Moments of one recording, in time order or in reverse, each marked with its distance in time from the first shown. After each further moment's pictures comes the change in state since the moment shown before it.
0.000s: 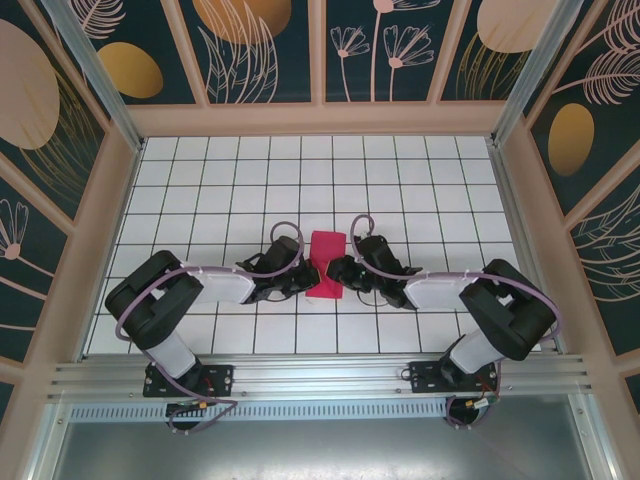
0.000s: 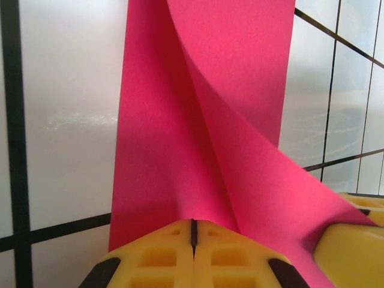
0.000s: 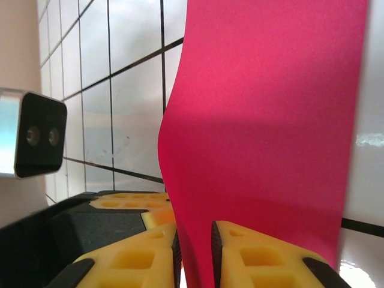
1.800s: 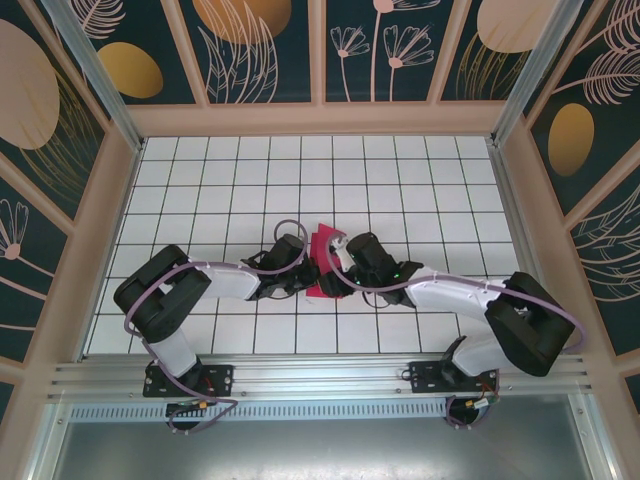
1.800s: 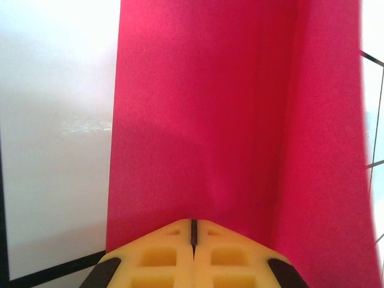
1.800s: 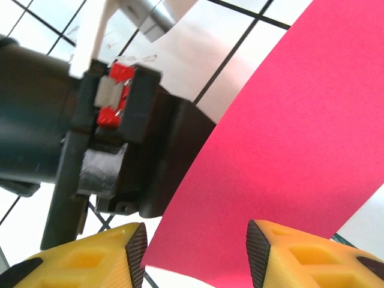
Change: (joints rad) left arm 0.000 0.052 0.038 0.000 -0.014 0.022; right arm 0.098 -0.129 0.092 -0.309 0.059 -0.689
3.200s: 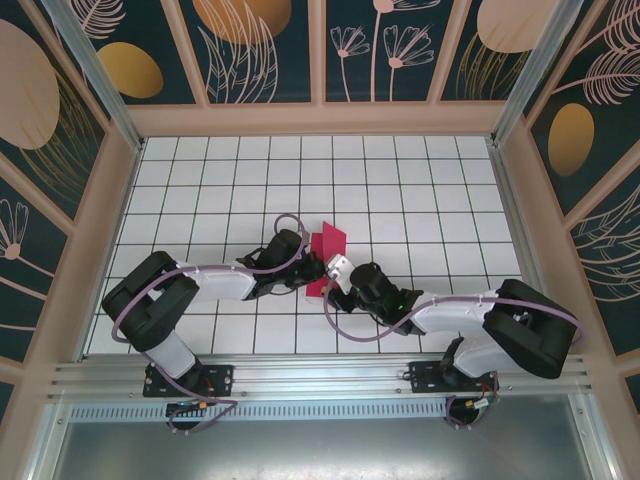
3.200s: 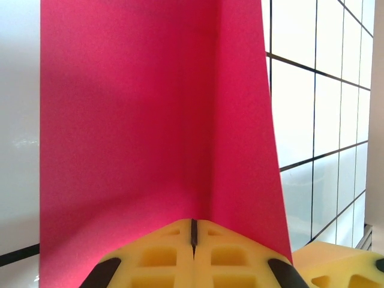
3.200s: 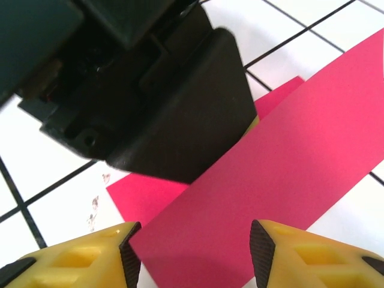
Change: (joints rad) left arm 0.000 -0.071 0.006 0.022 0.038 -0.004; right arm 0.145 -0.019 -0.222 0.383 0.323 -0.335
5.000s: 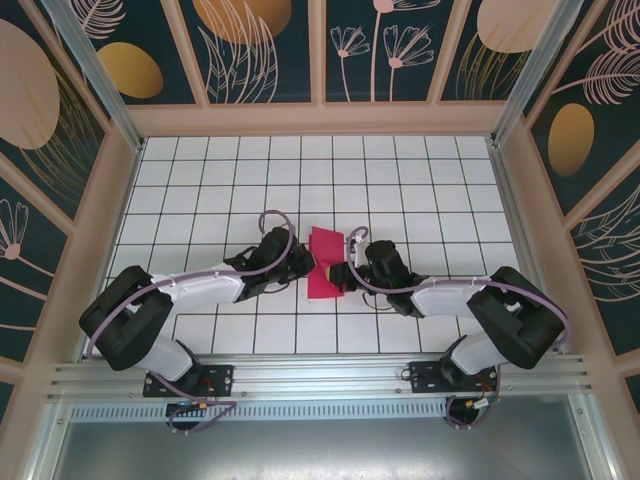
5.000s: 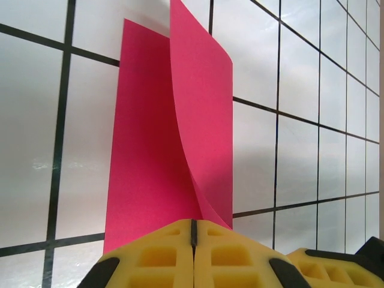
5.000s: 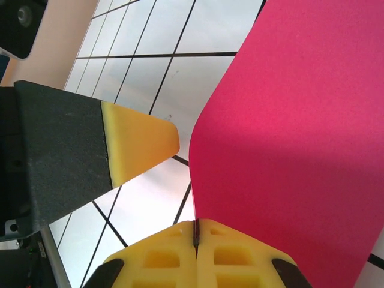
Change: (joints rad) left arm 0.000 -0.152 -0.017 -0.132 -0.198 -0.044; right arm -0.225 0.089 0.035 0.114 -0.430 0.721
